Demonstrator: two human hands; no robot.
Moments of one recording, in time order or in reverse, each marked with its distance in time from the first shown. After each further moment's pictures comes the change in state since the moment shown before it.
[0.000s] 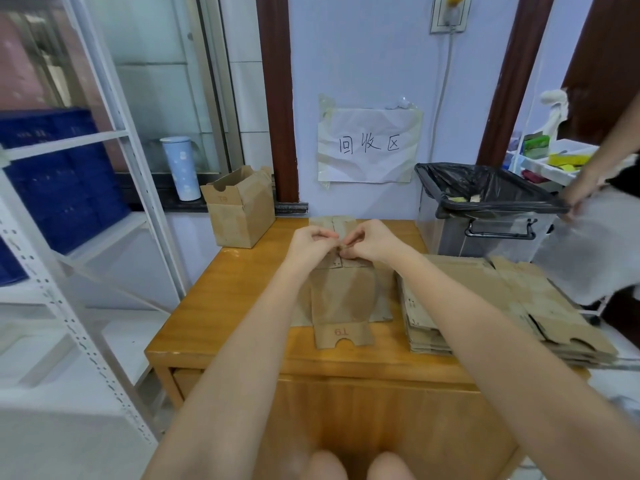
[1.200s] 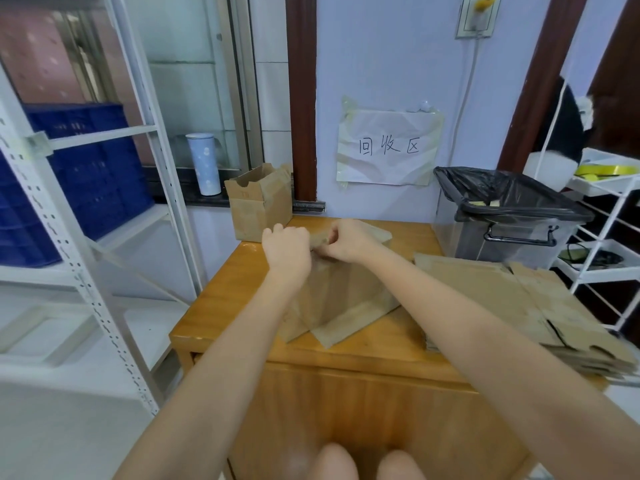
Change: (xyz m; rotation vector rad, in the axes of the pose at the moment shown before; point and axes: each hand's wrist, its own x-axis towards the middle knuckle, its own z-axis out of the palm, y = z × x) left_hand -0.024 -0.003 -0.047 1.425 0.296 0.104; right_hand -0.001 -0.051 0.048 -0.228 0.012 -0.107
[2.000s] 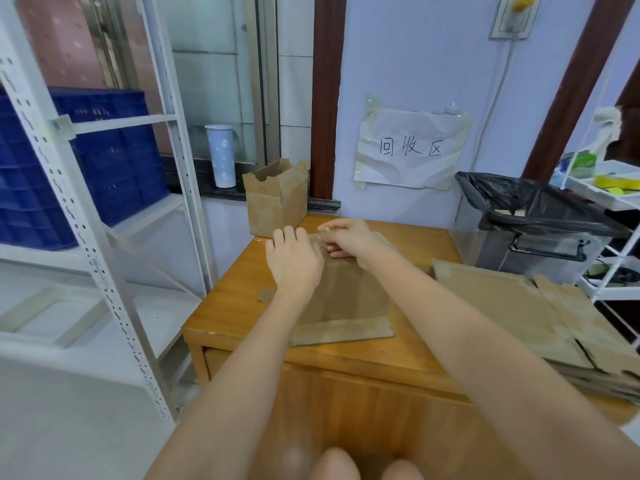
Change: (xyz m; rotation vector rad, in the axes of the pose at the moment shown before) left_hand -0.008 -0.017 0.042 -0.335 0.248 -0.148; right_hand 0.012 -0.027 0.019 0.683 -0.052 0.202
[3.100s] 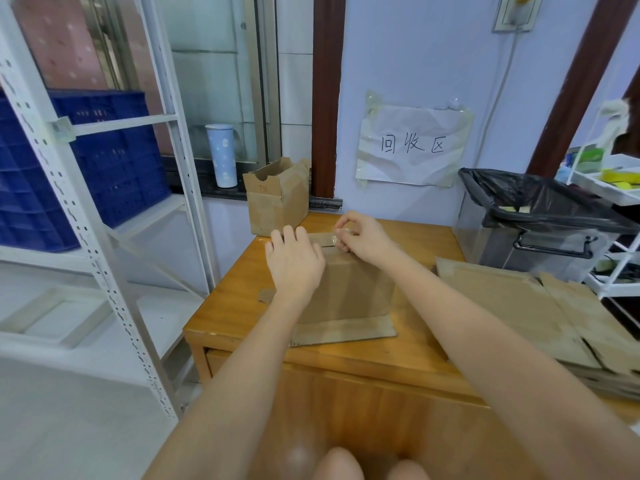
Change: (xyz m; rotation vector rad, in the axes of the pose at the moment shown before) left_hand -0.001 -0.004 0.004 0.021 -0.001 -0.002; right_hand 0.008 0.020 -0.018 -0.317 0.041 -0.251
